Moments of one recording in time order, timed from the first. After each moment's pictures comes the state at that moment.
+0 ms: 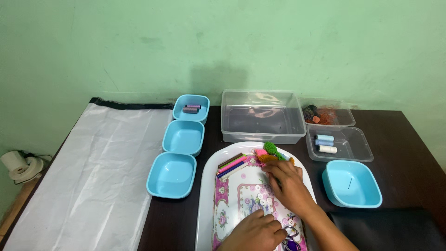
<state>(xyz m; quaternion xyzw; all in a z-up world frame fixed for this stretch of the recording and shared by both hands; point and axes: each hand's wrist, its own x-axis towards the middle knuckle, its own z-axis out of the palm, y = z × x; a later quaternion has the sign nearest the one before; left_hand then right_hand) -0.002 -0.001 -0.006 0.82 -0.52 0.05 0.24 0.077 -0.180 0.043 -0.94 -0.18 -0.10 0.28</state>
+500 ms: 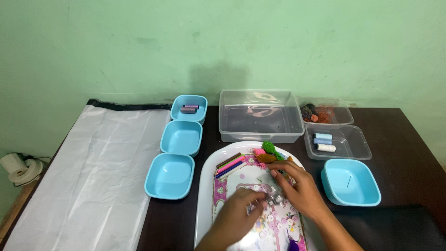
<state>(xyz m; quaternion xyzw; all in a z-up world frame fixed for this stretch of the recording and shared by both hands) 0.024 0.021 0.052 0.82 -0.21 -0.04 0.53 0.062 -0.182 0.086 -0.87 -0.06 -0.02 0.49</state>
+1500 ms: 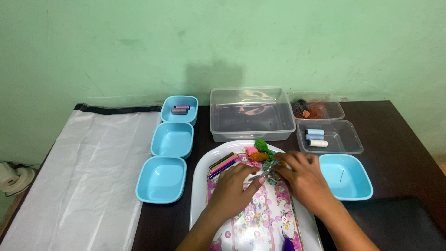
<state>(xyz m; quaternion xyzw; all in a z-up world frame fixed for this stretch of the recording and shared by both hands) 0.066 0.011 0.088 0.87 -0.19 -0.02 0.46 0.065 -0.213 0.097 -0.94 -0.25 -0.19 0.12</state>
